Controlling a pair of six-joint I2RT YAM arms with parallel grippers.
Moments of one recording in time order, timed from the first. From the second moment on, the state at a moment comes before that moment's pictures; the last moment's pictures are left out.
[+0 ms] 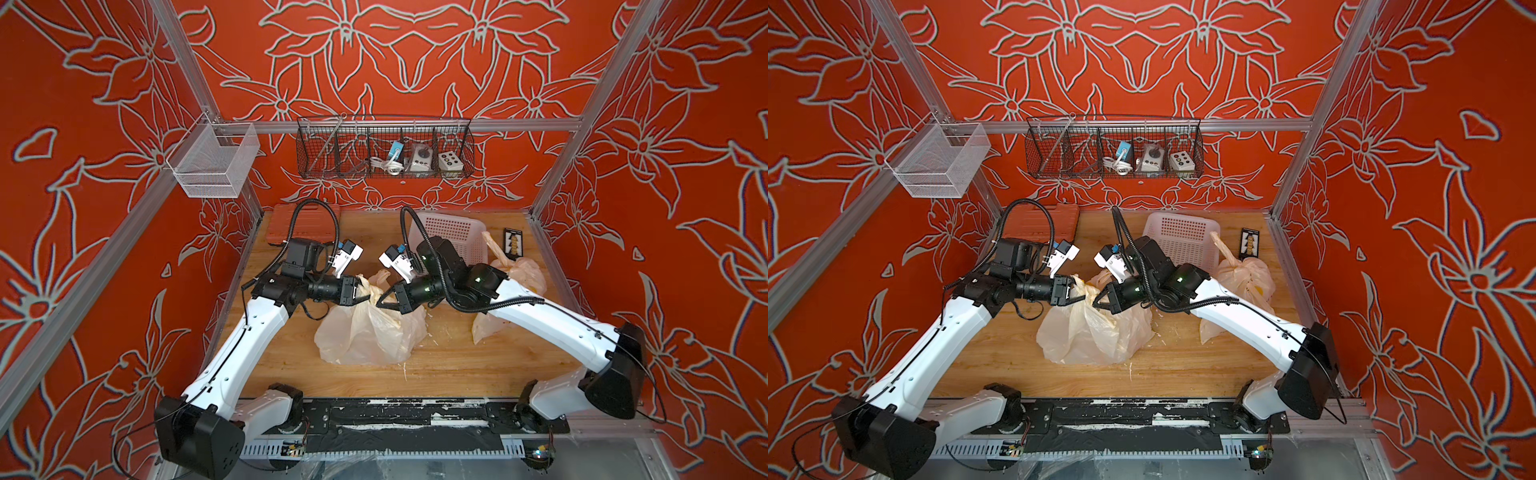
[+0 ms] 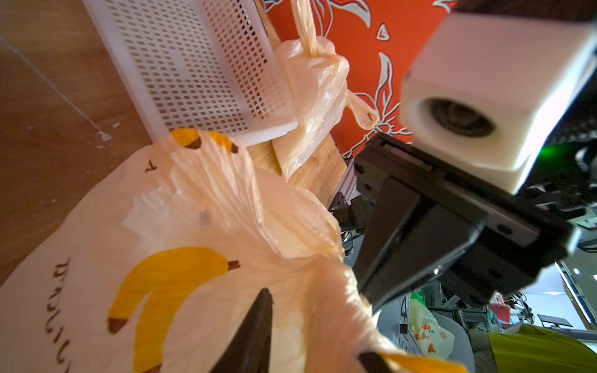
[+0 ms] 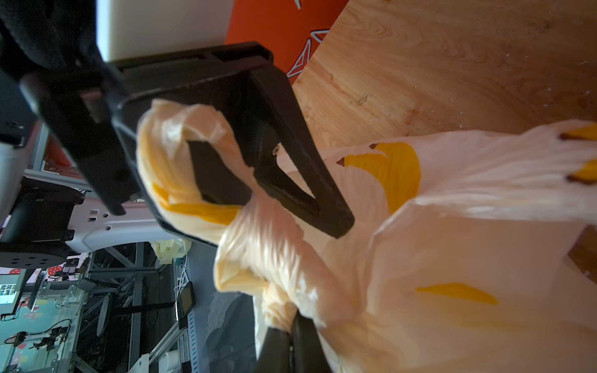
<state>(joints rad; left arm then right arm) -0.22 1.13 1.08 -0.79 0.96 -0.19 0.90 1.46 1.33 -0.51 -0.60 0.48</state>
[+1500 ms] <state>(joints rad) -0.21 1.13 1.08 -0.76 1.10 -0.15 0.92 1.48 1.36 -0.53 -0.63 0.50</state>
